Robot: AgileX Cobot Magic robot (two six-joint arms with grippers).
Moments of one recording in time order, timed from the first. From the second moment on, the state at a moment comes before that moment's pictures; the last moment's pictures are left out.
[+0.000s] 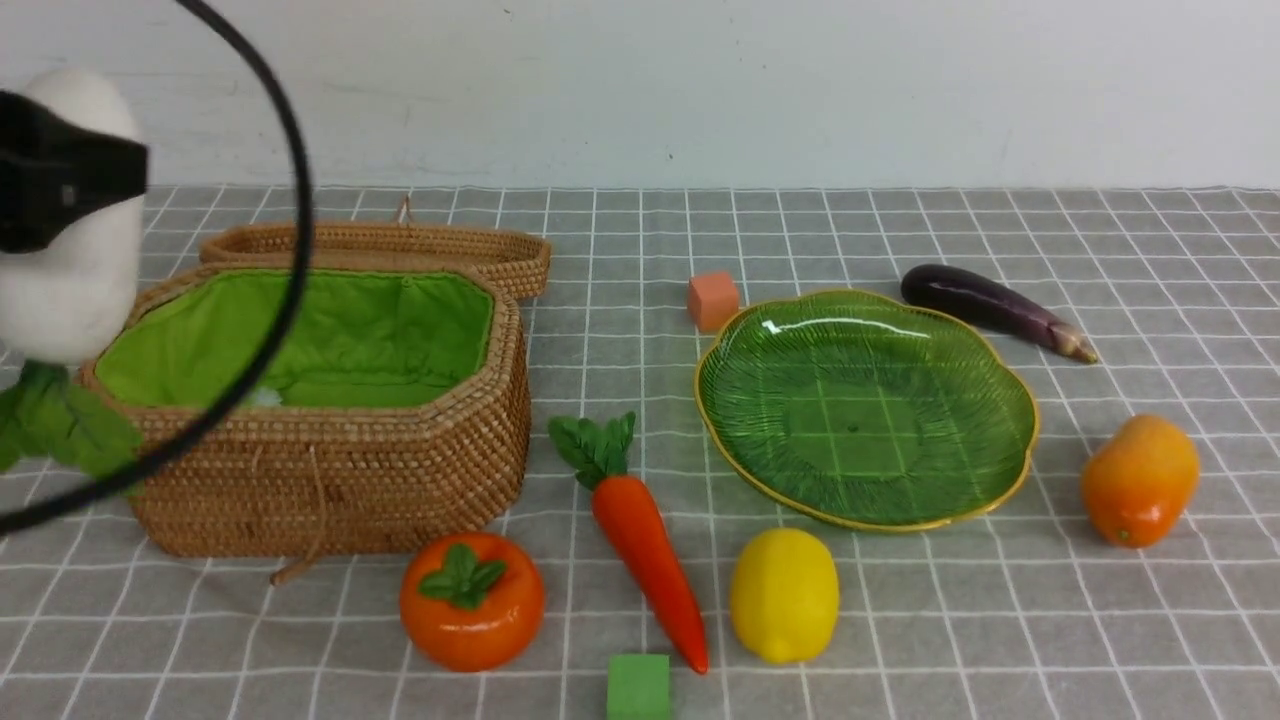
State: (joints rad) right arm 0.42 0.61 -1.14 0.43 1.04 -0.41; left arm 0.11 1.14 -1.15 -0.62 0.65 0.89
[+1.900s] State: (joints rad) right arm 0.42 0.50 -1.10 0.39 1.27 -0.23; left arm -0.83 1.43 -0.84 0.54 0.62 -0.31
